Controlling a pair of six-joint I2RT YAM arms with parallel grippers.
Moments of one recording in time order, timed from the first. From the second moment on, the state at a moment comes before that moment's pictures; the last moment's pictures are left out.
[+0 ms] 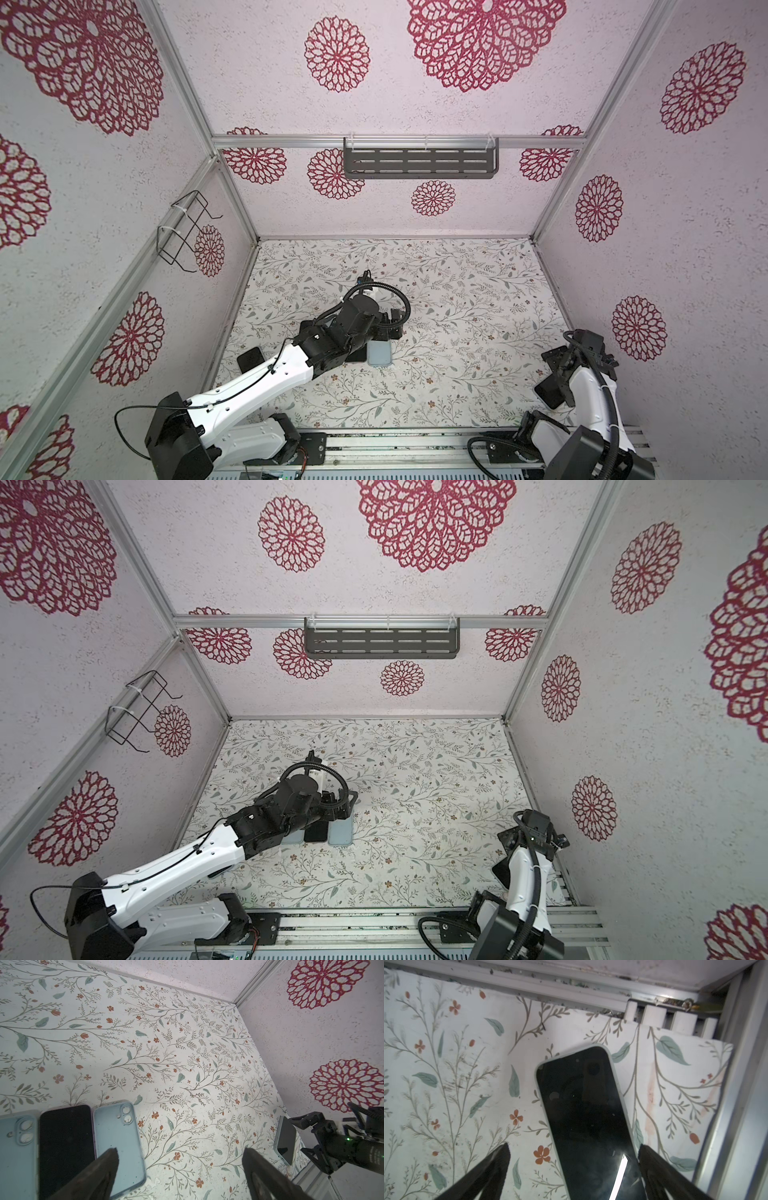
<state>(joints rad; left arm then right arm) -0.84 1.18 0.92 -0.33 -0.18 -0.67 -0.52 0.97 0.49 -0.68 0.18 0.74</state>
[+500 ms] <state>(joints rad) -0.83 1.19 0.92 -0.33 -0.18 -0.68 -0.58 1.12 0.47 -0.60 0.14 0.68</state>
